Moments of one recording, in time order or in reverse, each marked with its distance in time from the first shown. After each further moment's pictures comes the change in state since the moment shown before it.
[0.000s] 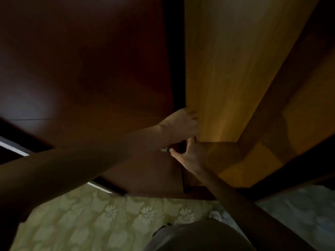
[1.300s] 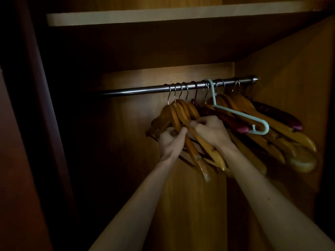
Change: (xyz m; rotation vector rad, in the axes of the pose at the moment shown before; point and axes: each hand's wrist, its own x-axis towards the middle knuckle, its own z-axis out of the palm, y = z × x) left_hand 0.184 -0.251 -0.234 -1.774 1.279 -0.898; right_hand 0.215 -0.124 -0.493 0.239 0.509 -0.213
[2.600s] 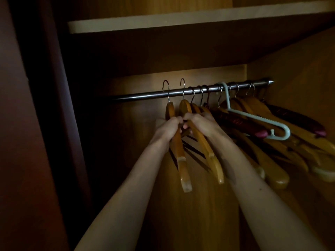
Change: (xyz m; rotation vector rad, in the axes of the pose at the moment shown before) left_hand 0.030 0.053 -0.057 -0.006 -0.065 -0.186; right_hand 0.013 -0.056 0.034 0.382 -0.146 0.139
